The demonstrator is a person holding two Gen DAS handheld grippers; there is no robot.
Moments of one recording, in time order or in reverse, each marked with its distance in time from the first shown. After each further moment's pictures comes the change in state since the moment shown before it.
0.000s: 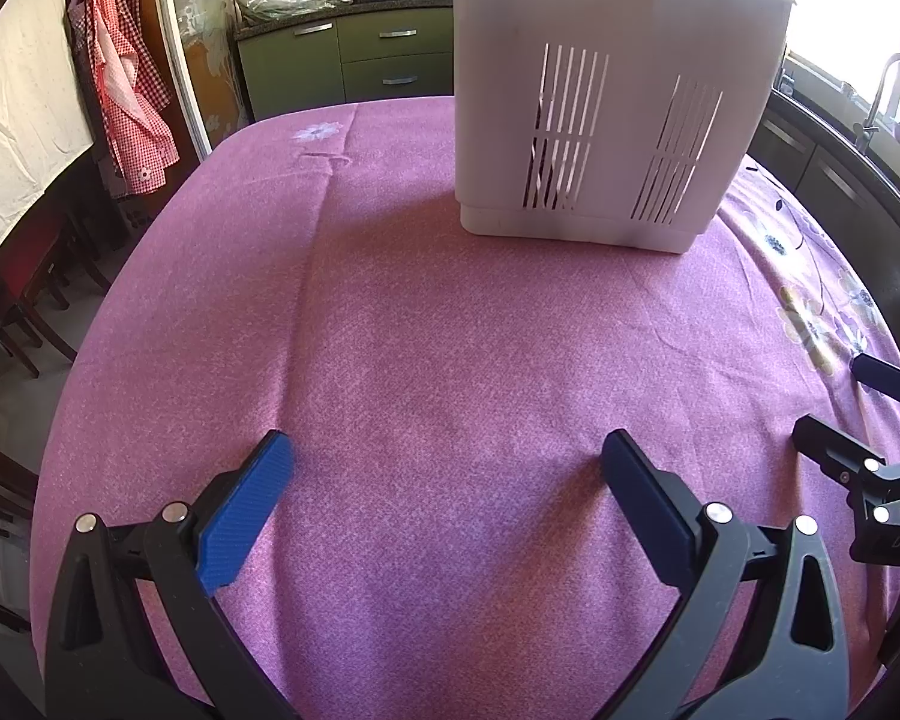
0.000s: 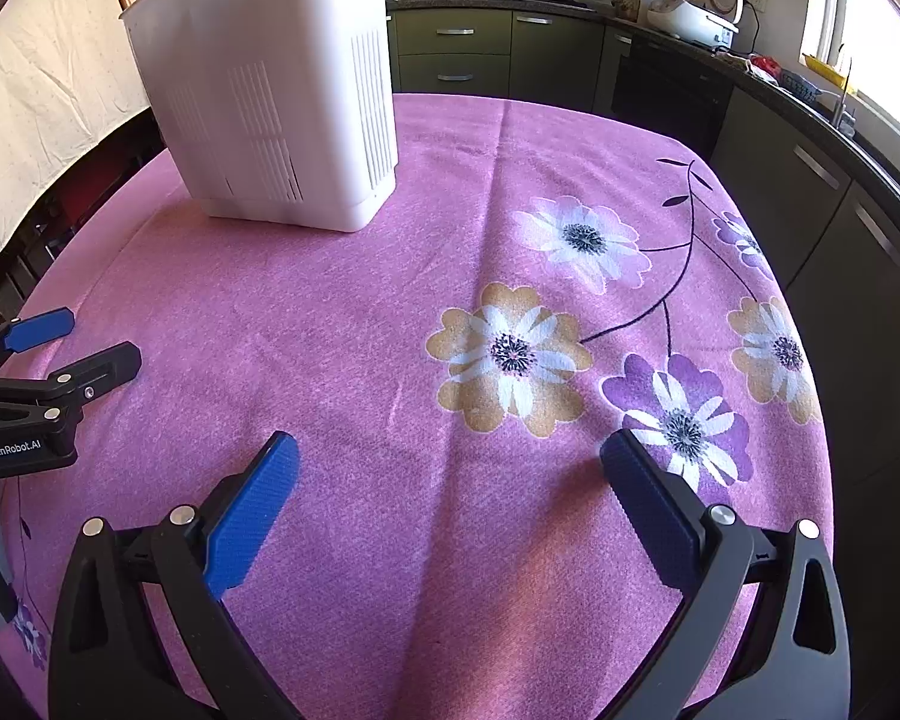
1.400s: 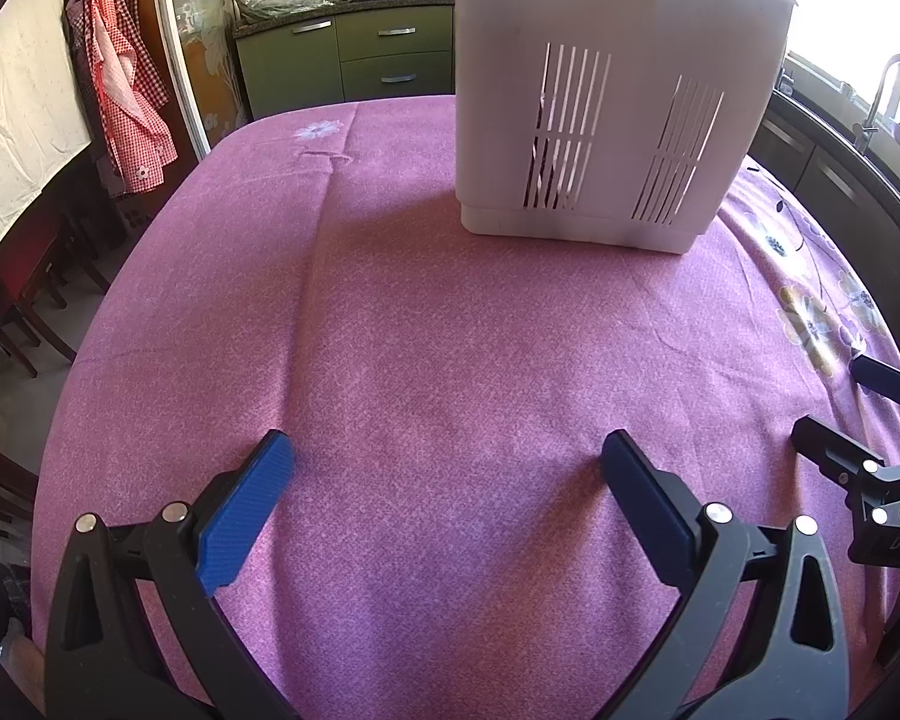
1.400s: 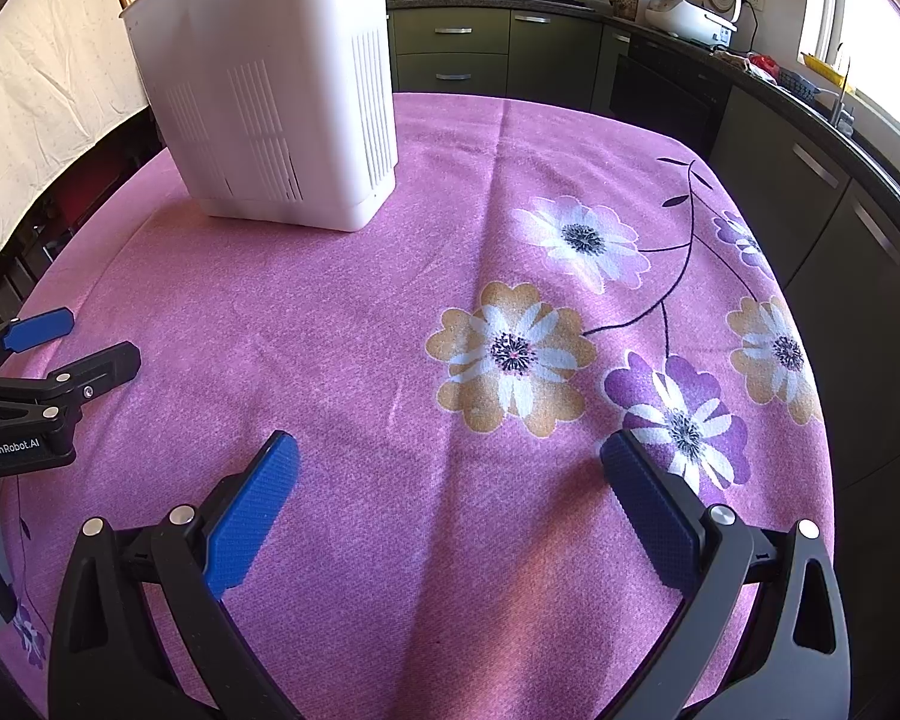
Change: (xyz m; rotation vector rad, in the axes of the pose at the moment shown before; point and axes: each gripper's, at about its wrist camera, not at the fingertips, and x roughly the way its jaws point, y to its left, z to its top) left arm -0.001 0.002 0.000 0.002 0.005 -0.002; right arm 0.001 0.000 0.001 0.005 0.003 -0.002
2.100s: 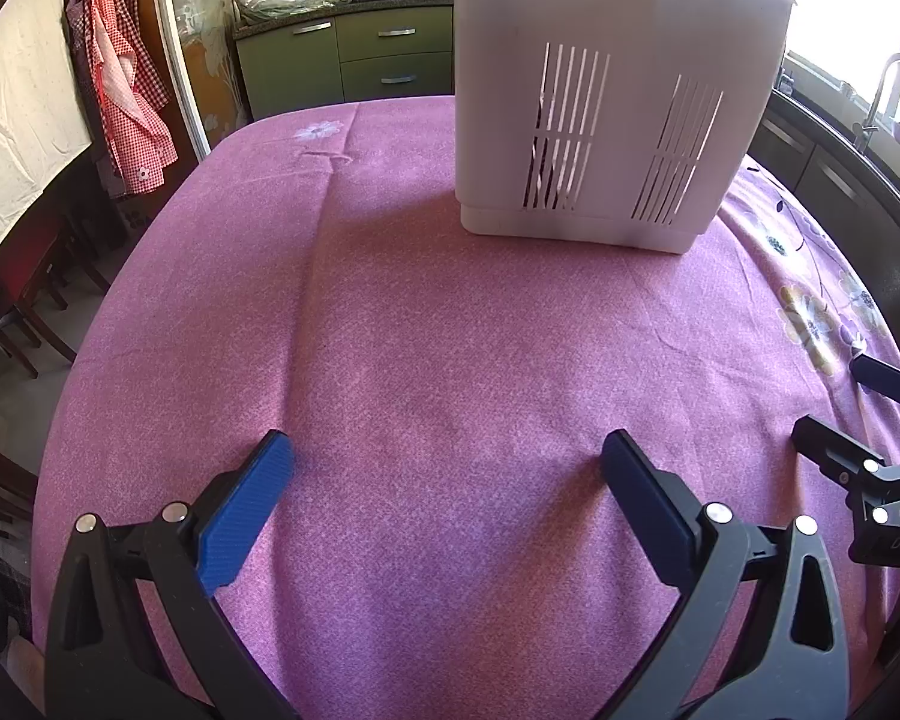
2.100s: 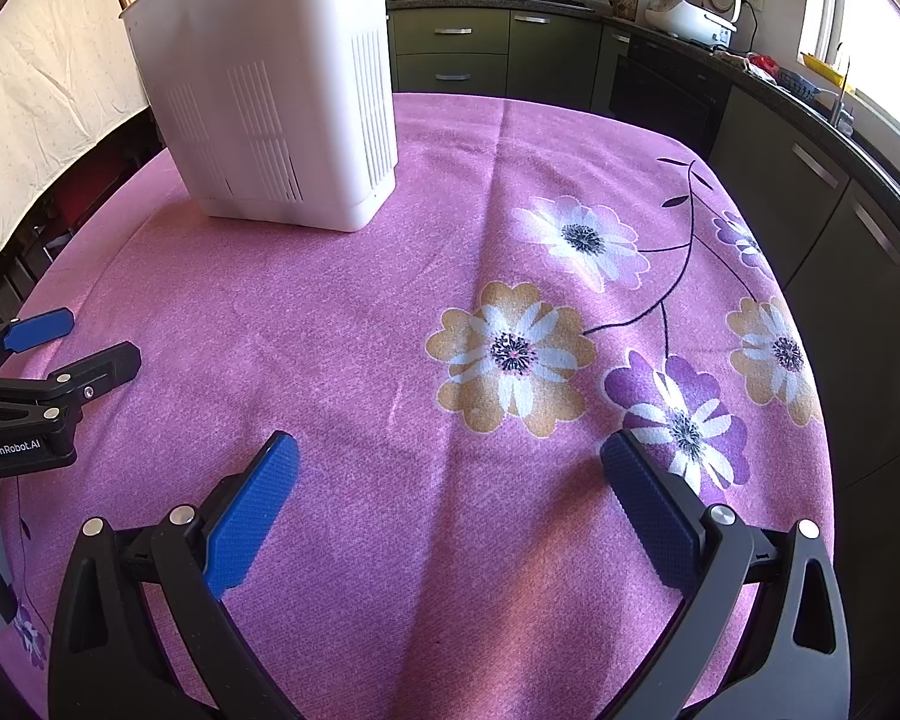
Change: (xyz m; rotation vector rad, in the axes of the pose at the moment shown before) left arm 0.002 0.002 0.003 -0.001 0.000 -0.001; right arm 0.000 -0.002 0.000 -0.003 -0.001 -0.001
